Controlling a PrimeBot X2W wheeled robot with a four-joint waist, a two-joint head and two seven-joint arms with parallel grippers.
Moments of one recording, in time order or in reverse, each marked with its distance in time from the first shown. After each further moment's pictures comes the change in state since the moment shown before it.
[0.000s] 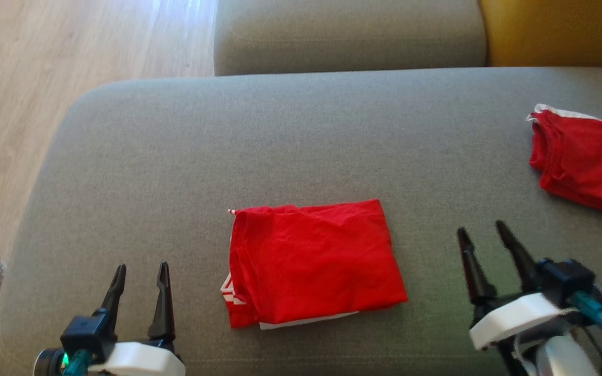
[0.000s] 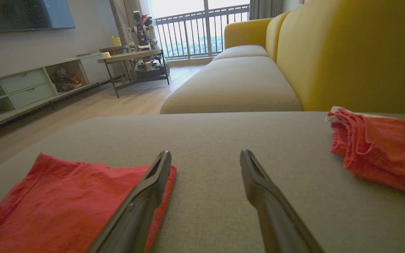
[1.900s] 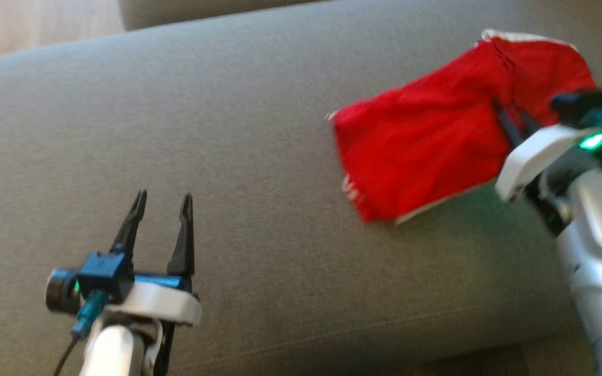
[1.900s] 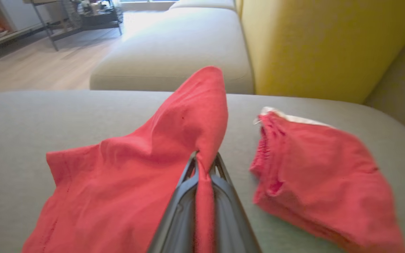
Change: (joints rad) left arm -0.170 0.000 -0.057 -0.020 0.053 -0.027 0.000; right arm -0.610 -0.161 0.162 0.482 0.103 0.000 0.199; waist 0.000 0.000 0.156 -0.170
